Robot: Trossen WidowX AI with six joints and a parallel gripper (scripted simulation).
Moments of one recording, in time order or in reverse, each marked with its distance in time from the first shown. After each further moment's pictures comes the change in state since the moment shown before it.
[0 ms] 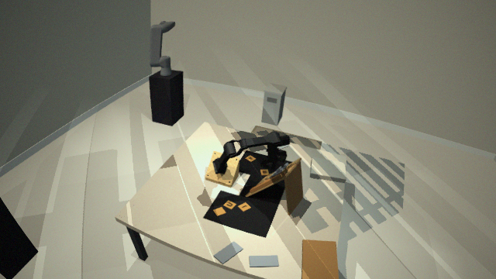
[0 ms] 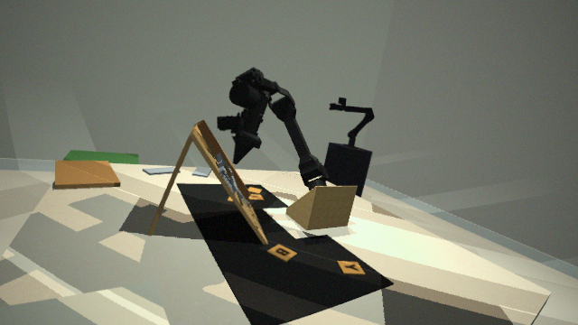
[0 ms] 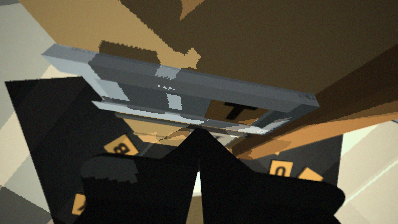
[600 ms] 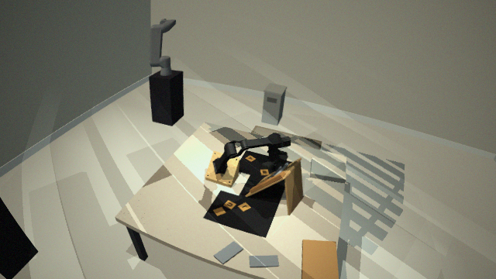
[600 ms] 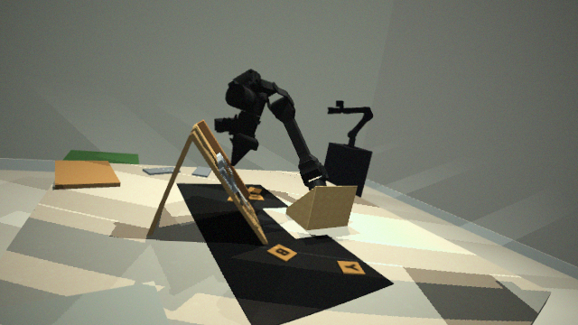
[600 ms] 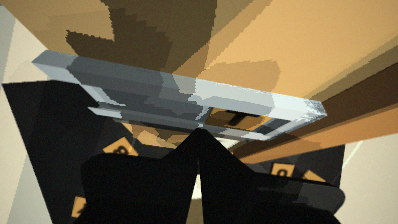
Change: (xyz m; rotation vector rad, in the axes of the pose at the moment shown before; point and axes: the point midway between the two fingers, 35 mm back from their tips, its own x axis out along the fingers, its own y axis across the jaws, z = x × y) arm 0.007 0.001 0.005 0.002 0.007 0.001
